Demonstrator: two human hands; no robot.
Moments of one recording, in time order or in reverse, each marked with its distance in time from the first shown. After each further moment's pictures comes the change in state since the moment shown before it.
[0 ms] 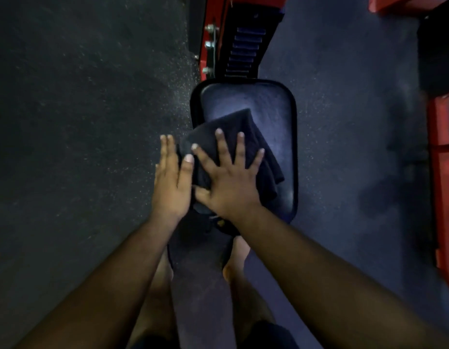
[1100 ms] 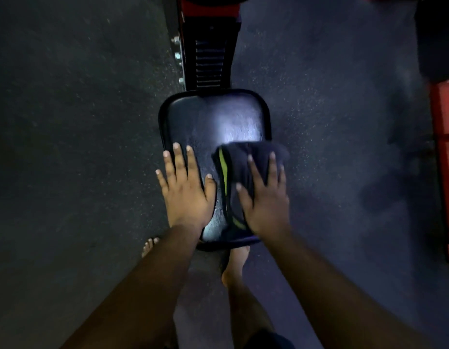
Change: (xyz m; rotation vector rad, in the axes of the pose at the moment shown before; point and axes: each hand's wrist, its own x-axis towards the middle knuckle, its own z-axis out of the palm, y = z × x) left_hand 0.011 0.040 0.085 0.701 0.089 0.067; right_hand -0.042 0.108 -0.002 0.378 0.036 0.377
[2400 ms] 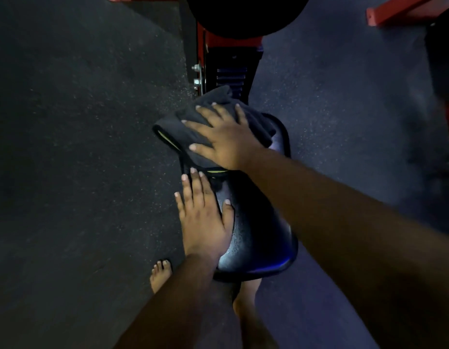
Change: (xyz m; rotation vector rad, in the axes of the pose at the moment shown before) left_hand -0.003 -0.004 0.008 -0.022 0.016 0.031; right_hand 0.177 -0.112 -0.015 -0.358 -0.099 -0.648
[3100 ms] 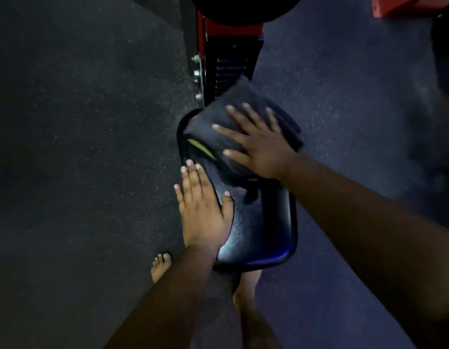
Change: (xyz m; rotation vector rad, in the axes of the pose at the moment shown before) left_hand 0.002 -0.001 -0.001 -0.013 0.008 -0.006; right_hand -0.058 0.043 0.009 -0.002 0.012 -0.035
